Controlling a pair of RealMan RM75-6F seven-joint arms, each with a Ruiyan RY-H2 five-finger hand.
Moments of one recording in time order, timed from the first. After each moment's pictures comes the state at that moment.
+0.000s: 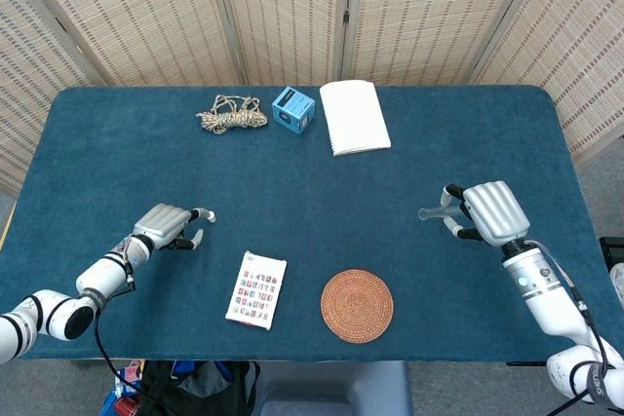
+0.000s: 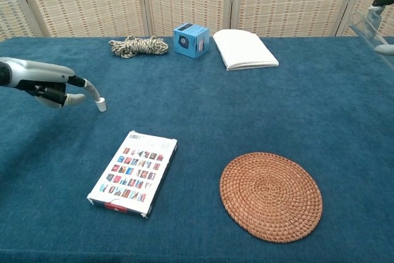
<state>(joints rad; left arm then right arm) -0.88 -1.26 -0.06 -1.37 1.12 0.51 0.05 0.53 -1.12 0.14 -1.60 -1.36 1.10 -0.04</state>
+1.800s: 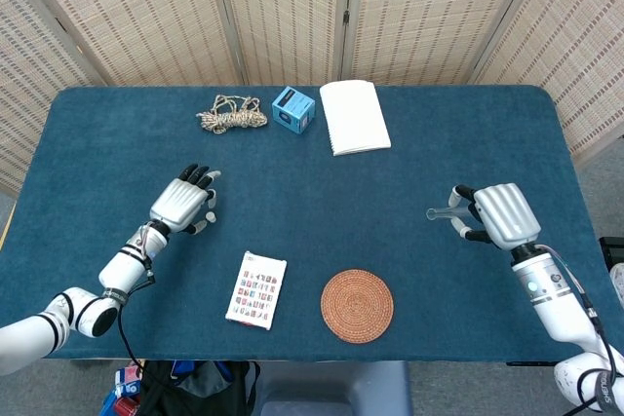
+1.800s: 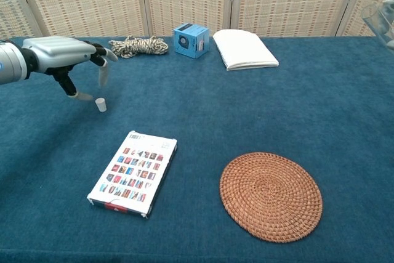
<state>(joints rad) -0.85 -1.46 -0.10 -1.15 1.29 0.78 0.15 0.48 -1.10 0.15 -1.61 -1.38 1.14 -0.01</state>
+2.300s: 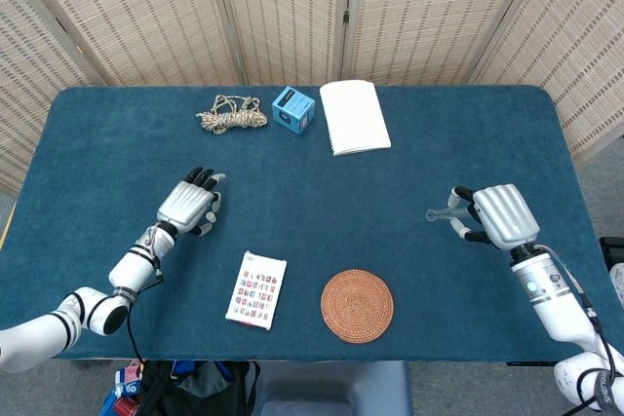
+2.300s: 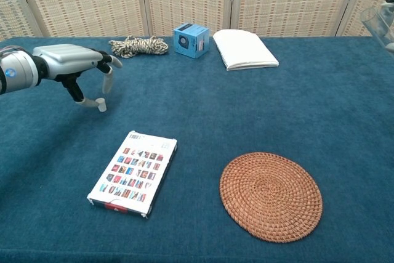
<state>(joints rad) -0.86 -1.52 -0.12 -1.10 1.25 0.75 0.16 0.48 -1.11 0.15 -1.60 -1.38 1.13 0.00</state>
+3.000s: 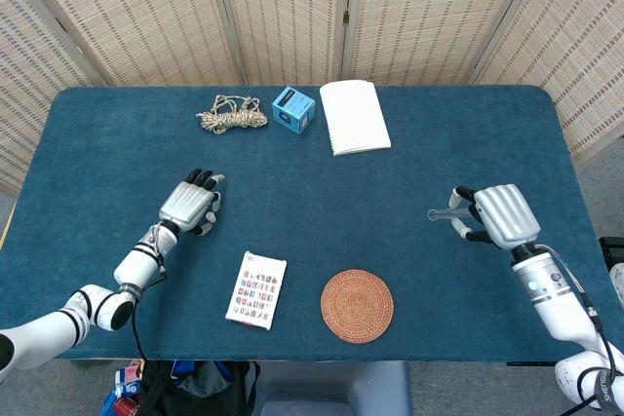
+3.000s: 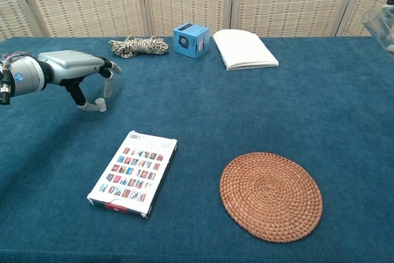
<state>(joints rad) -0.87 -1.56 -0.12 -1.04 1.22 0.70 0.16 0.48 -1.11 0.15 -1.58 -1.39 1.12 0.02</state>
